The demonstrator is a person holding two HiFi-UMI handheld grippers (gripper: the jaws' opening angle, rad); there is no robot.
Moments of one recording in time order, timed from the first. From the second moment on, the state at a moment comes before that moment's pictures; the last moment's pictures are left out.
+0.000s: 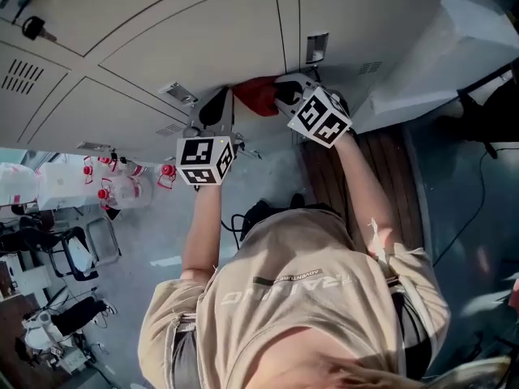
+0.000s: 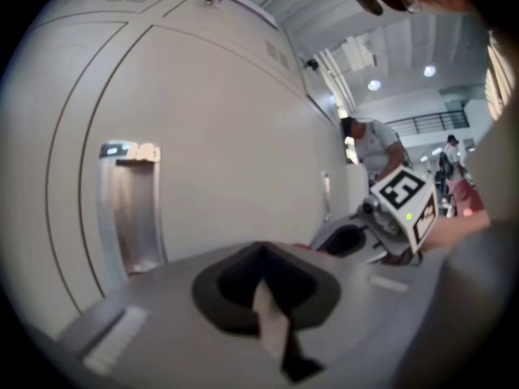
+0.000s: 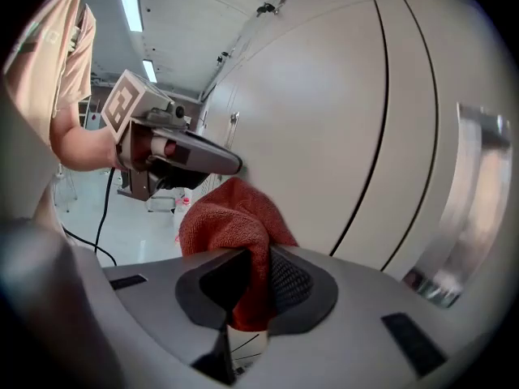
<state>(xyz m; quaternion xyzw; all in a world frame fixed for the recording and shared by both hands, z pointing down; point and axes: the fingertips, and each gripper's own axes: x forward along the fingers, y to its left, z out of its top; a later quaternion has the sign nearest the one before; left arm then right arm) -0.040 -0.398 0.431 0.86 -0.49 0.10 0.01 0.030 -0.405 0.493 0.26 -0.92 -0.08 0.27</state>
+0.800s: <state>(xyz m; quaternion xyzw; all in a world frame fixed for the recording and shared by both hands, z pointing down) -0.068 -0.362 0.512 0.85 -0.50 0.13 0.09 0.027 -0.372 0.561 0.33 -0.93 0.02 0.17</state>
